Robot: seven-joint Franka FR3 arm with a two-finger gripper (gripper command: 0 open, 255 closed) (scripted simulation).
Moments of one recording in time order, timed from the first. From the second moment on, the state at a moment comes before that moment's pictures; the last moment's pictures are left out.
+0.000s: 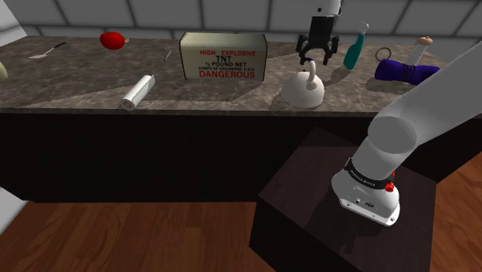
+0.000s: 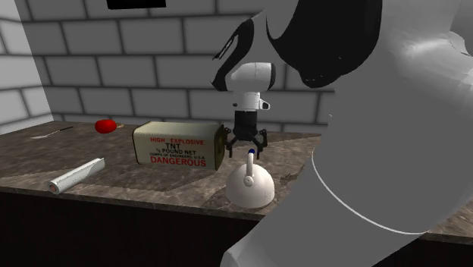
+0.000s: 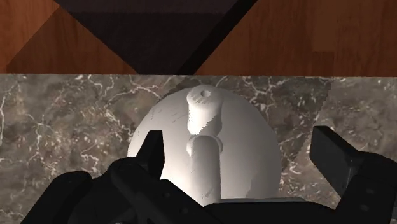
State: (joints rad) arm -0.24 -0.36 -0.30 -2.31 -0.03 1.76 0.32
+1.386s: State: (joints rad) arm -0.26 -0.28 -0.34 -2.37 -0.01 1.89 0.33
